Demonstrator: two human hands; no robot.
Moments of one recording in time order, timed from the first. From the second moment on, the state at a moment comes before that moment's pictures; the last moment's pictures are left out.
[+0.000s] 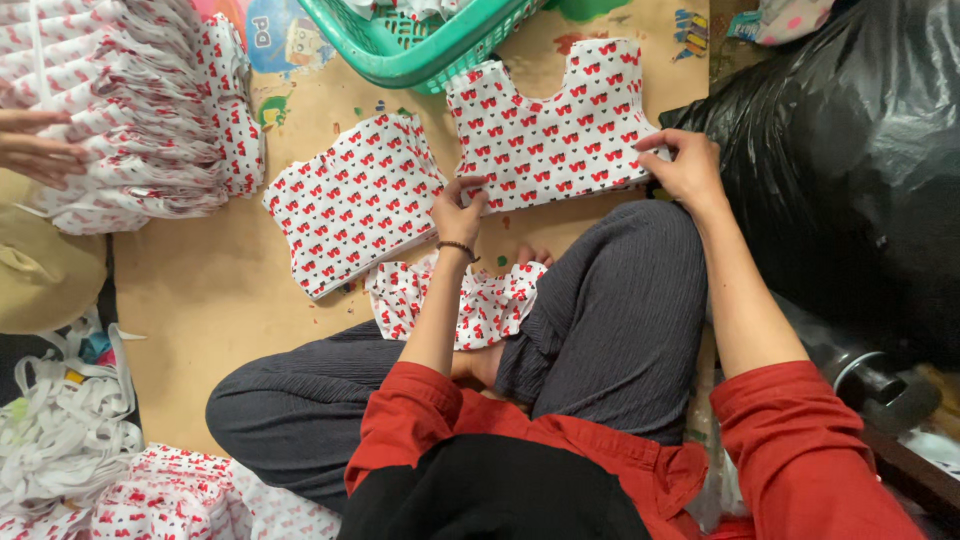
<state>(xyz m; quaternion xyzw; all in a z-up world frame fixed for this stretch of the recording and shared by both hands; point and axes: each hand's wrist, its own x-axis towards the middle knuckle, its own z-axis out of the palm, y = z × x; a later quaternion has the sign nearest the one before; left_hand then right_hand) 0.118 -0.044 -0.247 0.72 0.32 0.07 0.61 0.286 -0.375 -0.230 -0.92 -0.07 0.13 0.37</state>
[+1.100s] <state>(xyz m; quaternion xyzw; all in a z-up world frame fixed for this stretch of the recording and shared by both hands) -0.079 -0.015 -0.277 0.83 0.44 -0.23 0.25 0.033 -0.204 -0.193 -0.81 -0.37 0.24 0.40</state>
